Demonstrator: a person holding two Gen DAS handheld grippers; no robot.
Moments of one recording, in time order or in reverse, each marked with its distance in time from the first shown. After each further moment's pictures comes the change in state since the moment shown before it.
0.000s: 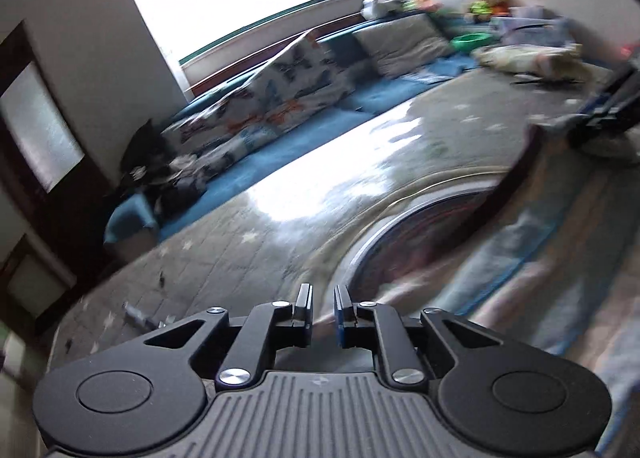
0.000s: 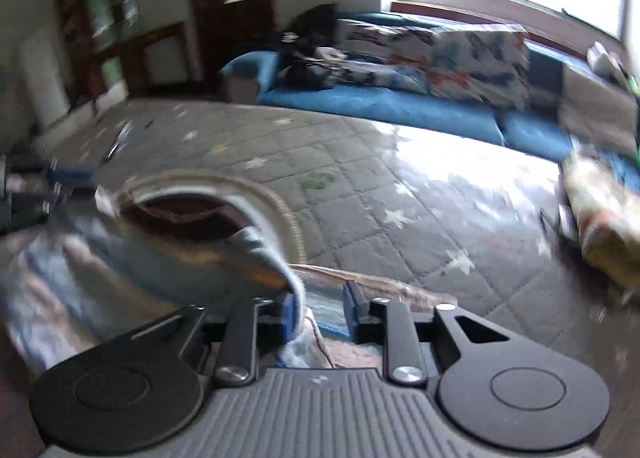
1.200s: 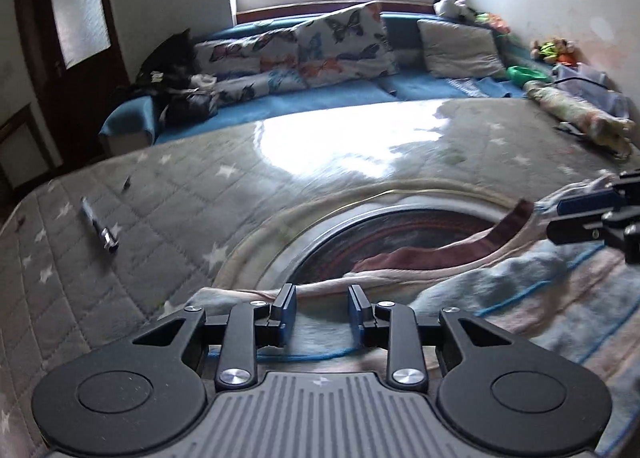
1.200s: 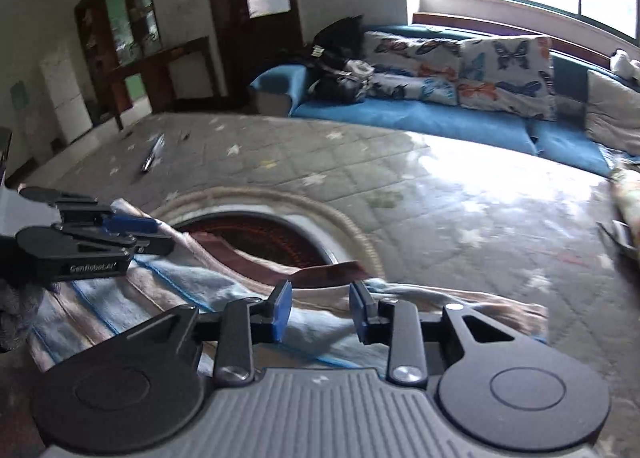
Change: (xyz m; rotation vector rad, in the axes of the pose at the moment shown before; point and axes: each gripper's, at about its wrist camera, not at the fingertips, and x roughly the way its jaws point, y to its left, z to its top) left arm 0.025 -0.011 0.007 -0.334 0.115 -0.046; right arm 0.028 0.047 0.011 -0.056 -0.027 0.078
